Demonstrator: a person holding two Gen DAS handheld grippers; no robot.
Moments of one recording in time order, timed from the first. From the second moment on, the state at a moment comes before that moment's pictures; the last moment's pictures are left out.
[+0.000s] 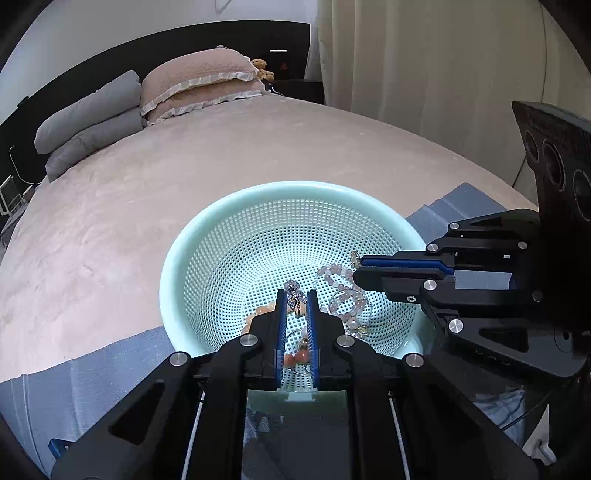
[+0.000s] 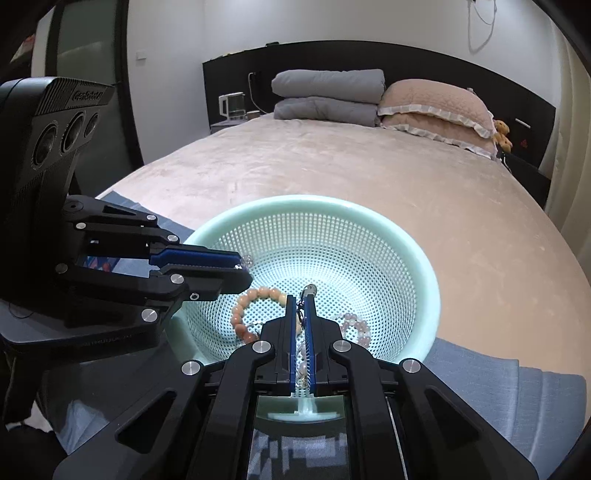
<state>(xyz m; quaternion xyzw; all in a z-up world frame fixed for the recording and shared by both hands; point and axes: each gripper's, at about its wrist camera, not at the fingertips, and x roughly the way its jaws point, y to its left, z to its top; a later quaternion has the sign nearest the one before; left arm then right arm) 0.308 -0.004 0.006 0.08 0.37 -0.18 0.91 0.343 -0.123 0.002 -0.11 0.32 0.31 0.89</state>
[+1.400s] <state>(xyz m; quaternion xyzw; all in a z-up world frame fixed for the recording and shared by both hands) 0.214 0.010 0.050 0.07 0.34 -0.09 0.93 0.248 -0.152 0.050 -0.09 0.30 0.26 0.91</state>
